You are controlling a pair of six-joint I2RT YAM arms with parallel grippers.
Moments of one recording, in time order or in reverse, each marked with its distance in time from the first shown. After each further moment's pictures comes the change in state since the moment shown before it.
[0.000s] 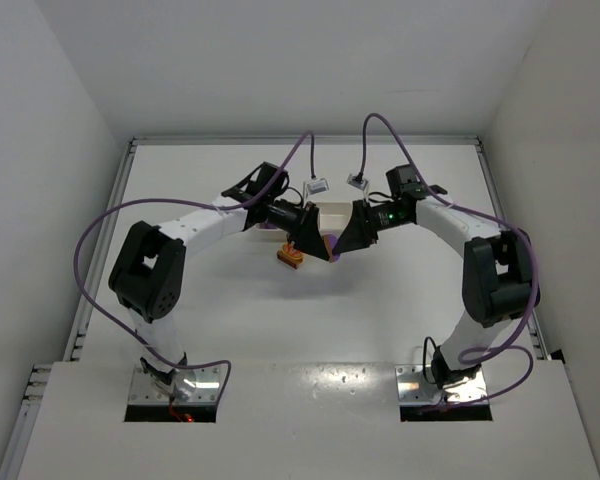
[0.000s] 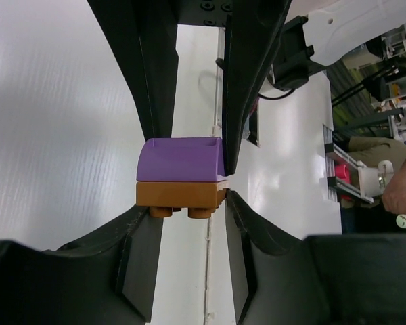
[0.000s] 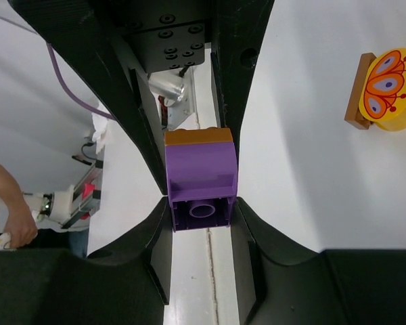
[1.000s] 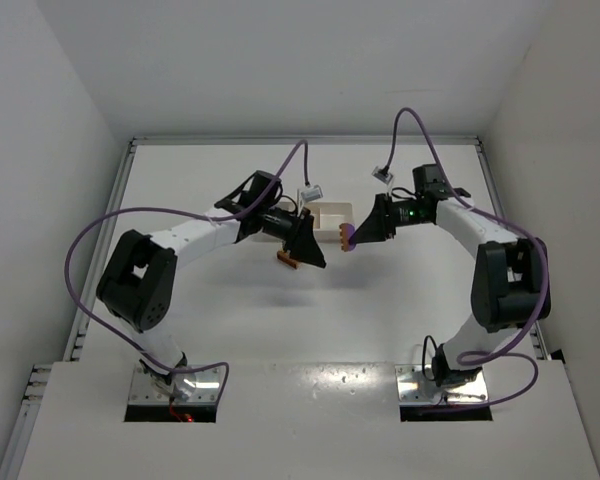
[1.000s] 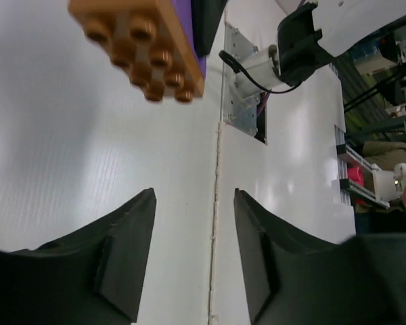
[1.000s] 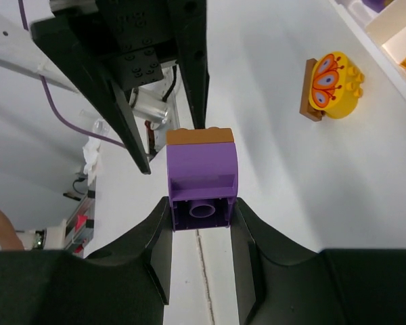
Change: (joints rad) left arm 0.002 -0.089 -0.158 0.122 -0.032 -0.021; right arm -0.154 -0.055 -0.049 0.035 -0.006 0.037
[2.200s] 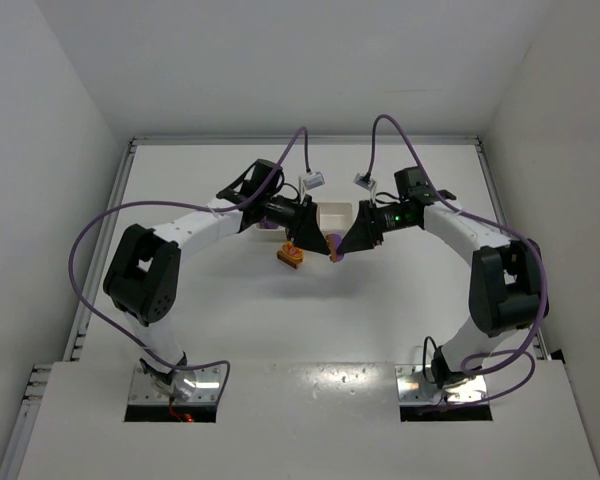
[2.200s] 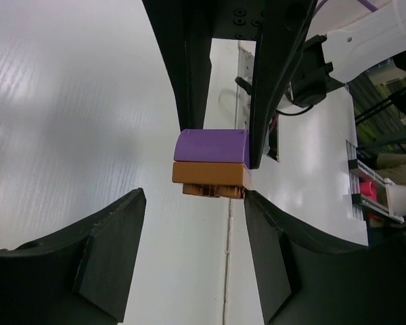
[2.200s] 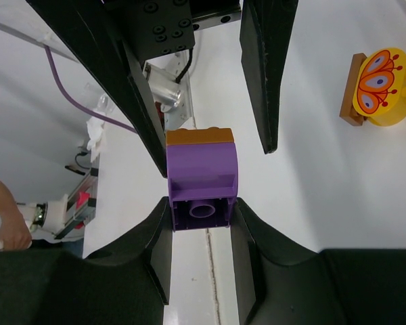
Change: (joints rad) left arm 0.019 0.055 0.121 -0.004 -0.026 -0.024; right arm 0.128 -0.017 -0.011 0.018 0.013 0.008
